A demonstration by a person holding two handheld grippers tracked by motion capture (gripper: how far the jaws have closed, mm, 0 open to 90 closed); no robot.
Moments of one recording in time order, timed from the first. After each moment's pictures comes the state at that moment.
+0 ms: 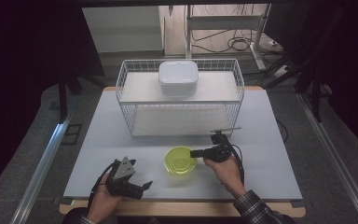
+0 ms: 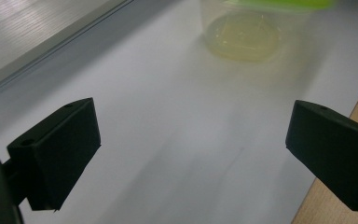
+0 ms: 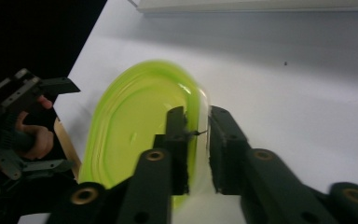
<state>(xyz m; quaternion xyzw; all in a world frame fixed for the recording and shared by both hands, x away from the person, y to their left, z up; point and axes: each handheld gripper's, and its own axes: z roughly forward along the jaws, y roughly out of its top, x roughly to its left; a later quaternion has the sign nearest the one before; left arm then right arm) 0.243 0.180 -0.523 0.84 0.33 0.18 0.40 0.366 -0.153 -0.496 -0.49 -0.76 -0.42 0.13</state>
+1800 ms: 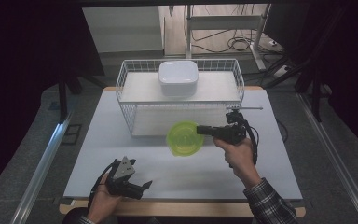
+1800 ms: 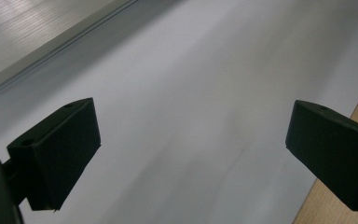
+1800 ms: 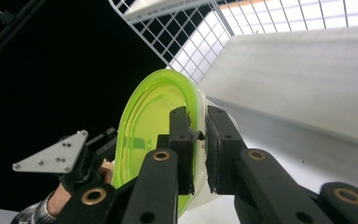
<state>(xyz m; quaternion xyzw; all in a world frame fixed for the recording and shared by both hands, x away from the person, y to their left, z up) 0.243 0.180 -0.522 0.84 0.33 0.18 0.40 0.365 -0.173 -0.398 -0.43 -0.72 -0.53 0.09</state>
